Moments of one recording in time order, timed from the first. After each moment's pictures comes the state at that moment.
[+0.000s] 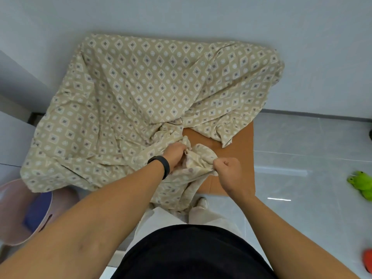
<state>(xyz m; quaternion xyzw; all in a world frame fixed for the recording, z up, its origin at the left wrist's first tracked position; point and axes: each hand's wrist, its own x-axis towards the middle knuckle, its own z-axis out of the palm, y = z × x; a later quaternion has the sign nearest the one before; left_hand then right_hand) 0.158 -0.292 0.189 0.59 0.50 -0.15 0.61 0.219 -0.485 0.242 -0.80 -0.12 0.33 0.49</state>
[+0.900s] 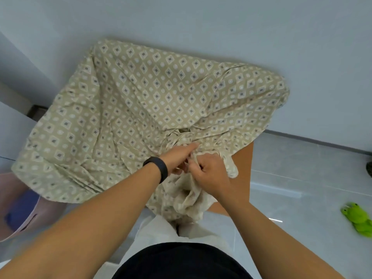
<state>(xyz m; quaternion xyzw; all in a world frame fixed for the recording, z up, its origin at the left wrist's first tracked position) 0.186 -0.268 0.239 0.57 0.45 -0.17 0.67 0.259 -0.409 0.242 -0.77 -0.49 0.14 0.38</state>
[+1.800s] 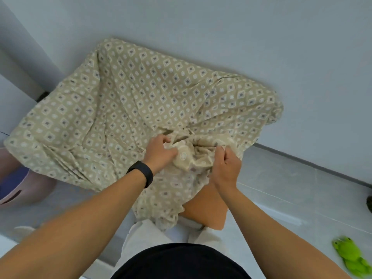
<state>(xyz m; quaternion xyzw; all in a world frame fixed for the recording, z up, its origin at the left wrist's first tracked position) 0.228 -0.343 0.247 0.70 0.53 0.05 0.47 0.367 -0.493 0.242 -0.82 -0.21 0.13 0.52</state>
